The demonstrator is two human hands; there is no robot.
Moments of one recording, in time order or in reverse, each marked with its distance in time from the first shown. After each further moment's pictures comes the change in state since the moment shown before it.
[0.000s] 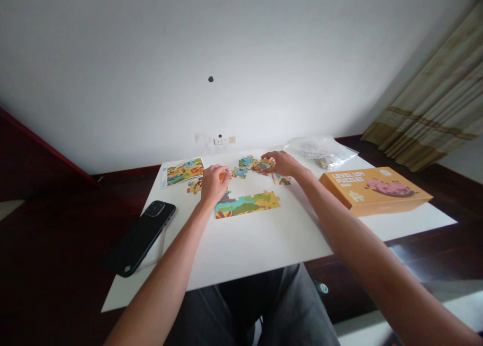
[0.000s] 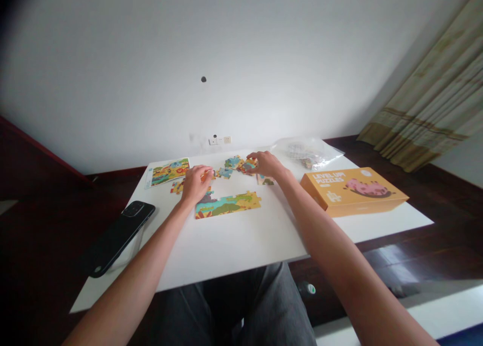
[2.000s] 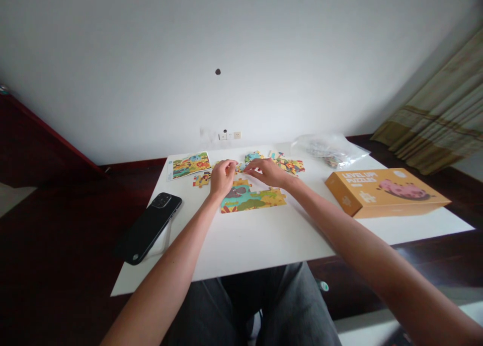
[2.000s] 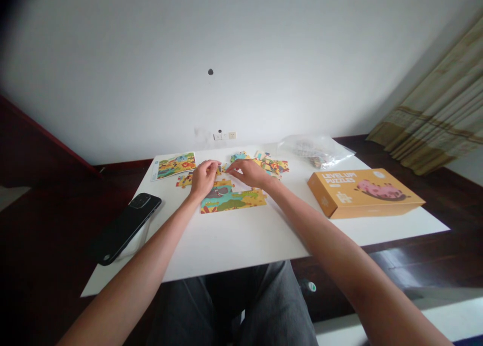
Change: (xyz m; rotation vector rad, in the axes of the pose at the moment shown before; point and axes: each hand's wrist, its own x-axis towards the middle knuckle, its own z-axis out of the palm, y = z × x) left_hand 0.005 0.018 -0.003 -0.195 -0.019 -0.151; right_hand -0.010 -0.082 0.021 0.326 0.027 -0.377
